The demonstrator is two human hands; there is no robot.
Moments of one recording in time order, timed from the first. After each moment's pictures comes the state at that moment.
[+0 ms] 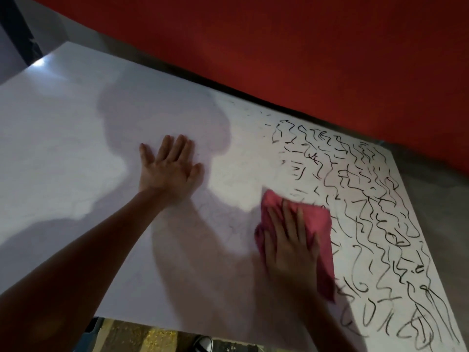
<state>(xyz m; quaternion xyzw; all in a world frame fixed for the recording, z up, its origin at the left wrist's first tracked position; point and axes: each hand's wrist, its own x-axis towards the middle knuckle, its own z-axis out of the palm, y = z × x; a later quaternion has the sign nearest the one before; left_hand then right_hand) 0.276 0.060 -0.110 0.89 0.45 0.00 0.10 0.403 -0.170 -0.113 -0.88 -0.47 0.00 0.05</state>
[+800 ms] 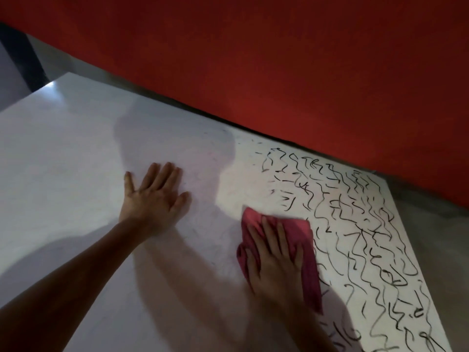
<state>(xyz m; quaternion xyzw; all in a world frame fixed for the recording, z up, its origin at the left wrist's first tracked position) 0.280 0.065 -0.112 0.88 0.47 0.00 0.10 0.439 -0.145 -0.118 -0.85 -0.53 -0.01 0.07</state>
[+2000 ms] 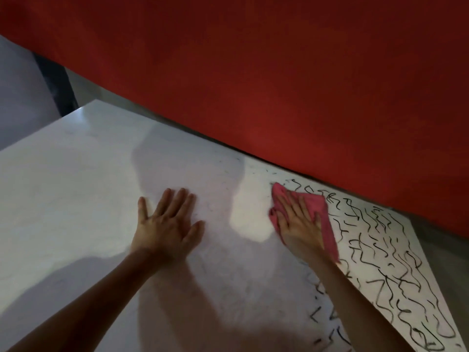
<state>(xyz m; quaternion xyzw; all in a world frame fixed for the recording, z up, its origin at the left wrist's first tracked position) 0.286 0.067 -0.112 0.87 0.48 0.00 0.12 0.568 -0.029 -0.116 -0.85 -0.52 0.06 0.07</state>
